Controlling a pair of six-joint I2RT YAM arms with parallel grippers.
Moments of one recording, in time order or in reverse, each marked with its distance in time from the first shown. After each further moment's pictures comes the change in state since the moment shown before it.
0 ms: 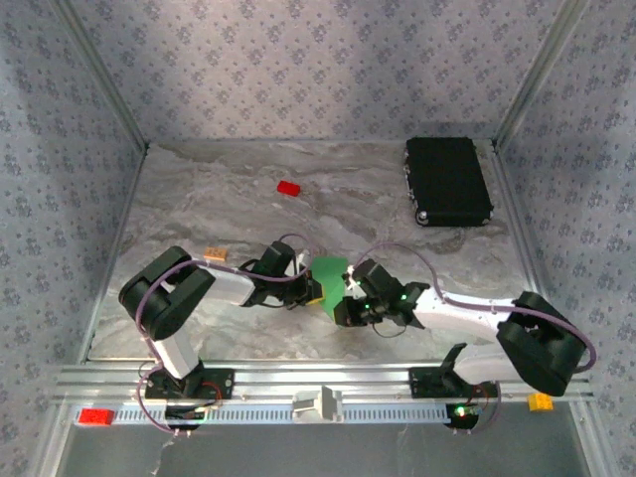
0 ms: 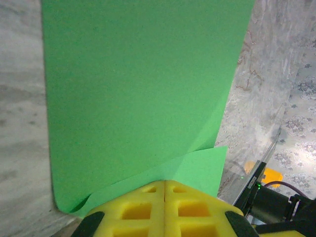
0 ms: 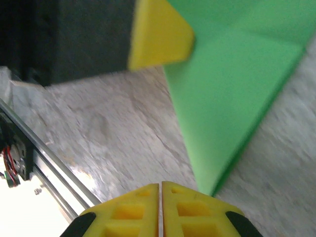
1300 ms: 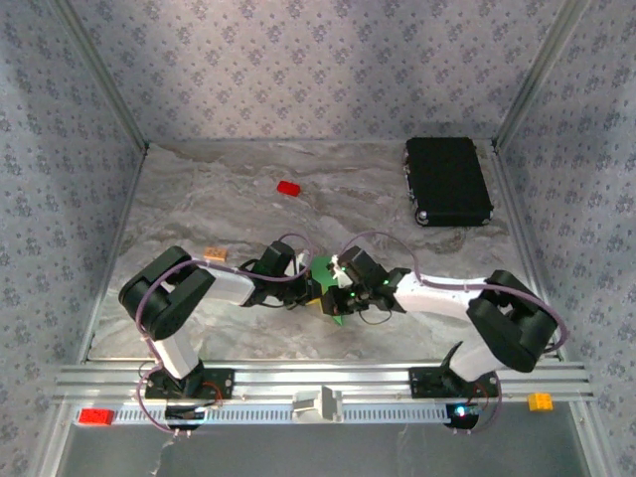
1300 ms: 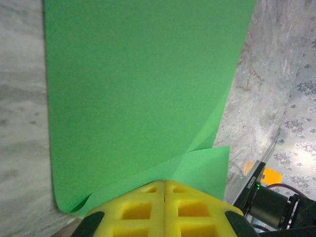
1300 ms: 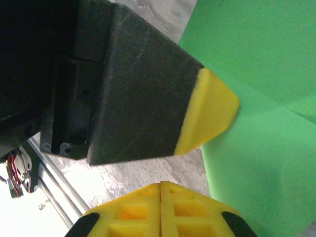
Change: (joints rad) left arm 0.000 0.000 0.000 0.001 0.003 -0.003; right arm -0.017 0.175 0.133 0.023 -0.041 -0.079
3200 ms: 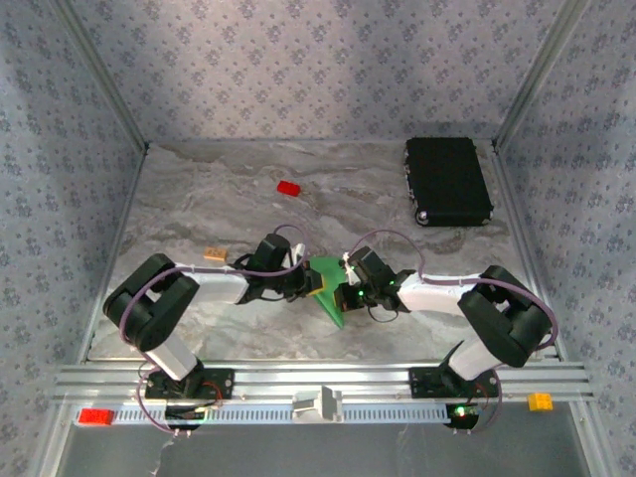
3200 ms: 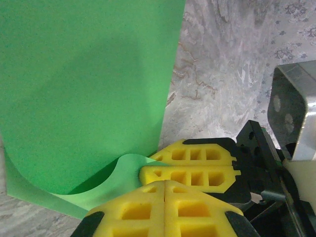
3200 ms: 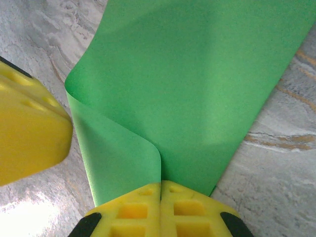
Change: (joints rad) left arm 0.013 -0.097 0.014 -0.018 0.013 -0.039; right arm -0.084 0.024 -0.084 0.092 0.148 -0.127
